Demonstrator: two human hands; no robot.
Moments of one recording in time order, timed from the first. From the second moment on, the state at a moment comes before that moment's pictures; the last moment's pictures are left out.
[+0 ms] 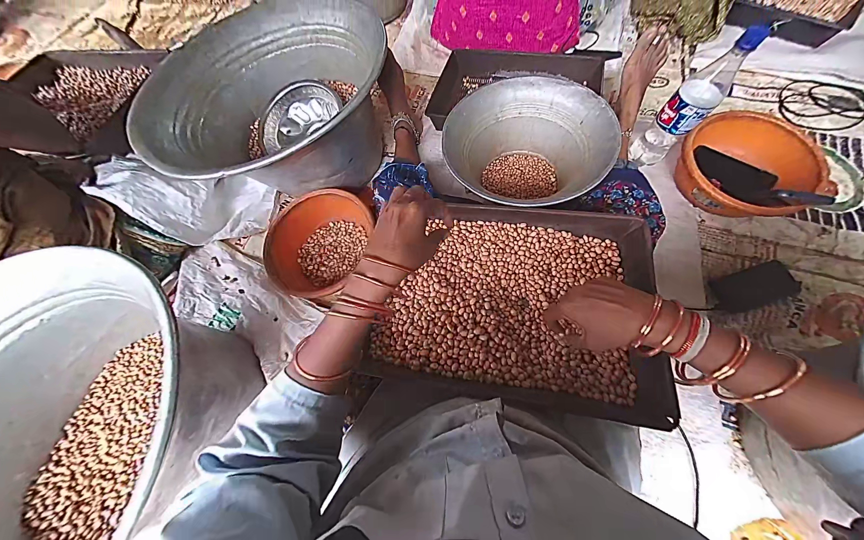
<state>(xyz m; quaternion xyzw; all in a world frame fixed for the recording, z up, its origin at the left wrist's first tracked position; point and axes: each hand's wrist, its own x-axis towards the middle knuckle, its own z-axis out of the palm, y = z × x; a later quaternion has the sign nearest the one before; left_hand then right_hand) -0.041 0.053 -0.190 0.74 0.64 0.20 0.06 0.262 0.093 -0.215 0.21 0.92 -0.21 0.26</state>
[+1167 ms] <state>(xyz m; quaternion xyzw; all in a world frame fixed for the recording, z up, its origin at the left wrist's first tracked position) -0.028 0.079 -0.273 0.65 0.73 0.12 0.18 0.252 0.123 -0.267 0.39 0.91 -0.12 0.02</state>
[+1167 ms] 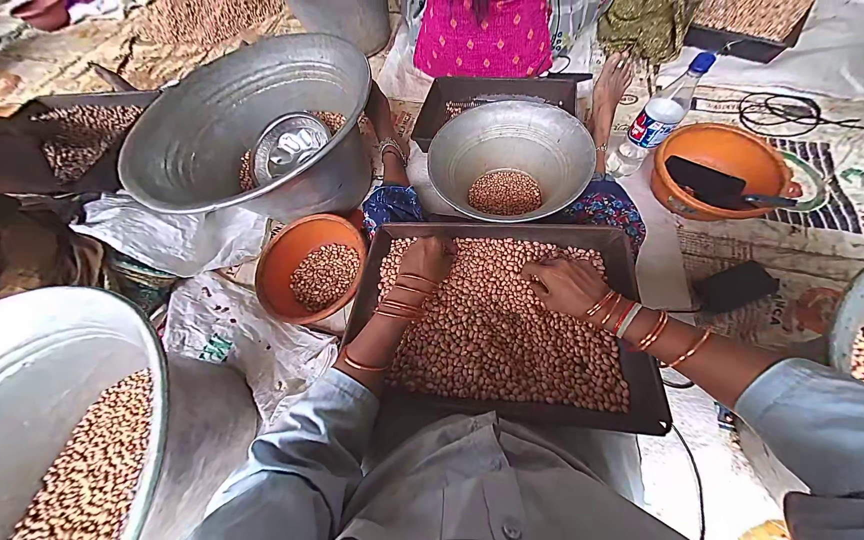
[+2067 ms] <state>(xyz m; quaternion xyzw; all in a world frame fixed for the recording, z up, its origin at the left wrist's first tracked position) -0.088 0.068 -0.179 0.56 0.82 -0.01 0.12 0.265 0.108 -0.191 0.33 0.92 -0.21 0.06</state>
